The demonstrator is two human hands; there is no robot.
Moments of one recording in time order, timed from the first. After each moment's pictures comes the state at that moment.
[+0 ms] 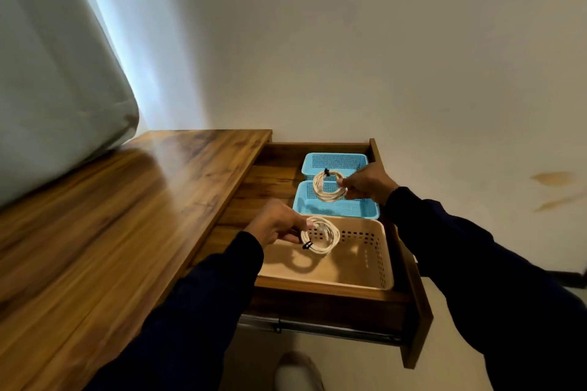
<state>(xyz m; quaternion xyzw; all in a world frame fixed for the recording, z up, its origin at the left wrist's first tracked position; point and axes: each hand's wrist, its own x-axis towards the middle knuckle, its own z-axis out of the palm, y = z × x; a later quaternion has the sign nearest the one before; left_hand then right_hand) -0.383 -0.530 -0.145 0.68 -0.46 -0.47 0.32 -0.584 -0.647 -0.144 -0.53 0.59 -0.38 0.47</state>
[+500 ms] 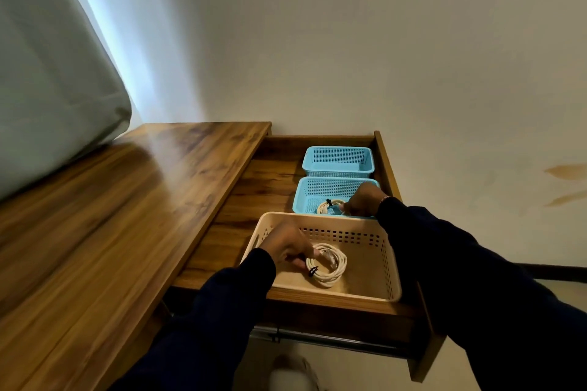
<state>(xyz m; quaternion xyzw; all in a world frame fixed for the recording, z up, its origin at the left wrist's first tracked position) -0.396 -0.542 -0.187 0.74 -0.45 -0.47 0.18 -0.573 -0.682 -0.206 -0.68 0.68 -0.11 0.26</state>
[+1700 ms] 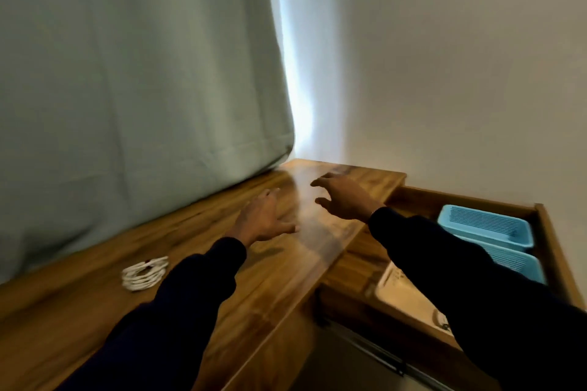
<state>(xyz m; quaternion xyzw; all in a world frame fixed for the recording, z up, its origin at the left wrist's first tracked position) -0.151 -0.366 -0.050 0.82 -0.54 0.05 0.18 -0.301 -0.527 -0.044 -0.95 0.23 -0.23 -0.01</state>
